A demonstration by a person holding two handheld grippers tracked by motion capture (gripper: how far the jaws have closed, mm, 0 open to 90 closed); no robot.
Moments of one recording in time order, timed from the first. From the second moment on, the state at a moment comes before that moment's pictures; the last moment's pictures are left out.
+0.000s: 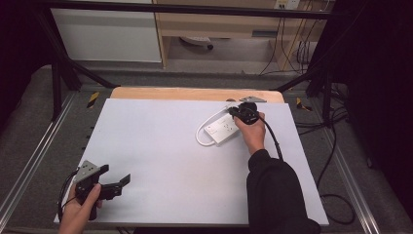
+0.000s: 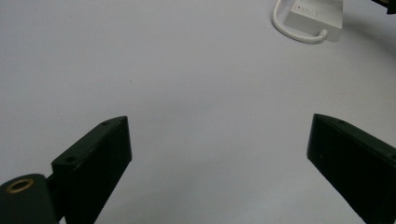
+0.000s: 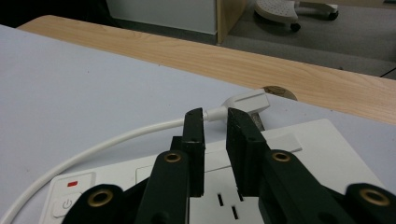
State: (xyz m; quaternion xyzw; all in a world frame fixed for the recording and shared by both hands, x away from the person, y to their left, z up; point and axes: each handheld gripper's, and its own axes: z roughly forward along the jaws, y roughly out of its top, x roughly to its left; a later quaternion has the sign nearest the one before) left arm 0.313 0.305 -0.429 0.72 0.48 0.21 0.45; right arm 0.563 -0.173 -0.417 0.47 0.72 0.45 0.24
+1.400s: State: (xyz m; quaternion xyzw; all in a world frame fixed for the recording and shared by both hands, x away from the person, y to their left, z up) left arm 0.314 0.304 -0.429 0.72 0.49 0.22 0.45; right arm 0.537 -0.201 -0.376 0.49 0.71 0.46 0.21
